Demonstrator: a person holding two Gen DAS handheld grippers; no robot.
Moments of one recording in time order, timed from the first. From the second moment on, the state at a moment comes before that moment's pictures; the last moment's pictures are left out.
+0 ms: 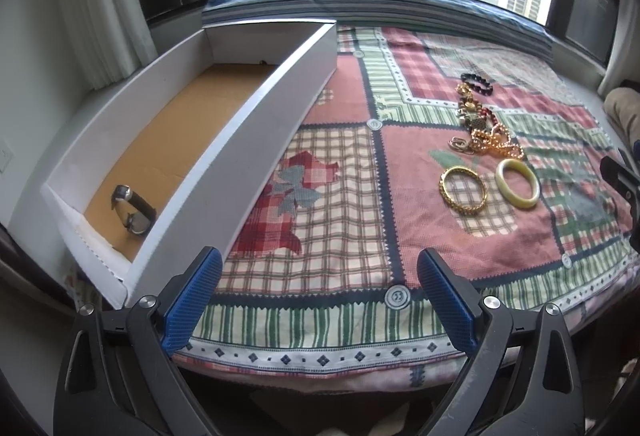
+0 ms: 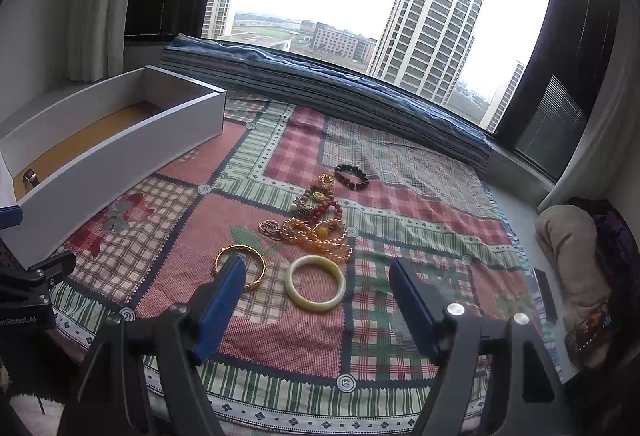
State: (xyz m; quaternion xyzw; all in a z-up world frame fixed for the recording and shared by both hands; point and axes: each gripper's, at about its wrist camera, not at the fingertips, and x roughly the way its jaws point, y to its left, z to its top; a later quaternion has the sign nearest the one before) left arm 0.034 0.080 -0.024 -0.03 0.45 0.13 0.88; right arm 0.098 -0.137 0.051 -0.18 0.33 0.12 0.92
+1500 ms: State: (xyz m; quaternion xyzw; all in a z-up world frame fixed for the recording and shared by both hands) left arm 0.192 -0.022 -0.121 0.05 0.53 -0.09 0.84; right arm 0.123 -0.240 -0.037 -0.02 0.48 0.12 0.87
